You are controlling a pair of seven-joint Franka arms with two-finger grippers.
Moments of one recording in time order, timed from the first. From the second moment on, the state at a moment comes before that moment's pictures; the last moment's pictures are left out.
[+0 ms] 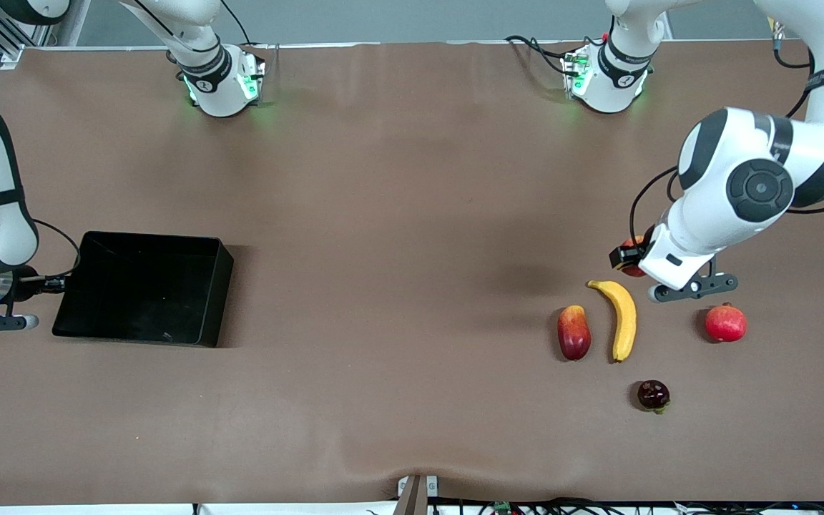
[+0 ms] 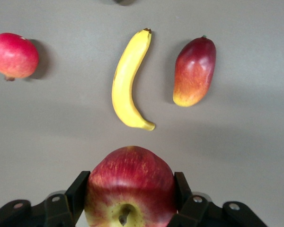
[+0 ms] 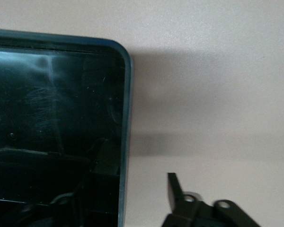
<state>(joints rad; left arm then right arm) 0.24 0.24 -0.52 -1.79 0.17 1.88 -0.47 -0.38 0.59 -0.01 -1.67 -0.02 2.06 -0.40</state>
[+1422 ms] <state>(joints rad) 0.24 0.23 -0.56 -1.78 0.17 1.84 -0.52 0.11 0.50 0.04 -1.46 0.16 1.66 0.29</state>
